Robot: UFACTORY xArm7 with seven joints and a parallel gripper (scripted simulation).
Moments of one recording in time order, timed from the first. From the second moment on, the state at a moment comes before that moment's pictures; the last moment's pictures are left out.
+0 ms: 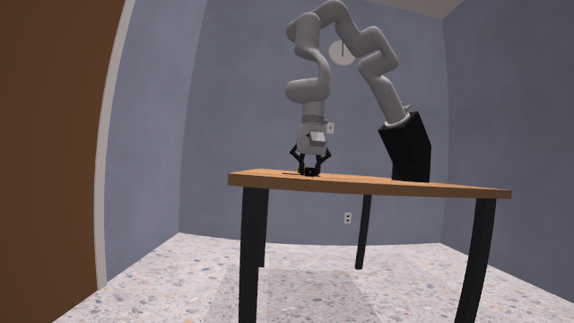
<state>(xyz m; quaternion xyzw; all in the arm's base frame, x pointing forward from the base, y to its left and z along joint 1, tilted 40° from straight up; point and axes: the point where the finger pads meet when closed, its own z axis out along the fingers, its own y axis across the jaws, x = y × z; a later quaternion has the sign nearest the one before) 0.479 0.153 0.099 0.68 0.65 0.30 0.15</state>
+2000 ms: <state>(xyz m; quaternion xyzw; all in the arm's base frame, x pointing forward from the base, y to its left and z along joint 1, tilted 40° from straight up) 0.477 0.152 0.102 0.68 0.65 0.30 0.15</state>
